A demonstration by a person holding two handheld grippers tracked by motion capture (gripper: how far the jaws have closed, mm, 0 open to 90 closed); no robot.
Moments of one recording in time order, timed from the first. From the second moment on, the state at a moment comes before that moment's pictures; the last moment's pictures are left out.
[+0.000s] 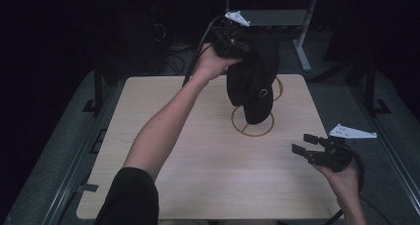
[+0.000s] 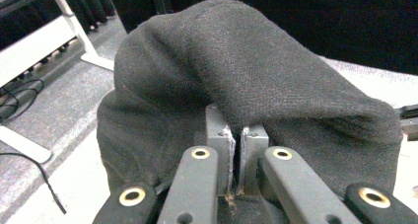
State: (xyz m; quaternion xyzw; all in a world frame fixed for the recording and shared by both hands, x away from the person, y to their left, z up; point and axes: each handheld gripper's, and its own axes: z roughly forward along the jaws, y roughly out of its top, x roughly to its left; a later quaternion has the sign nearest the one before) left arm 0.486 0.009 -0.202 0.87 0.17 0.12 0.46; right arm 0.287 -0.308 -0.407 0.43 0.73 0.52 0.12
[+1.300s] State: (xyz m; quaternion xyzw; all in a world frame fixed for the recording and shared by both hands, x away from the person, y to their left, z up) left arm 0.473 -0.019 -0.218 0.89 0.15 0.10 0.42; right arm 0.285 -0.308 -0.420 0.44 0.74 0.50 0.11
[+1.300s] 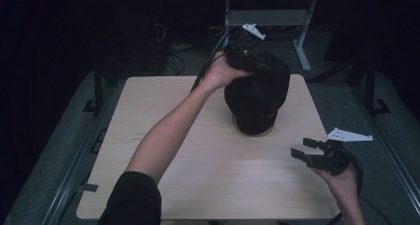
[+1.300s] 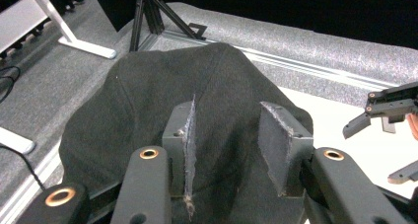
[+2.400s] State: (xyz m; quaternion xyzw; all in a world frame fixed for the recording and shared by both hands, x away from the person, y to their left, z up) left arm 0.447 0.060 -0.236 0.87 0.20 0.09 0.44; right arm 0.291 -0.295 -0.427 0.44 0.75 0.48 0.11
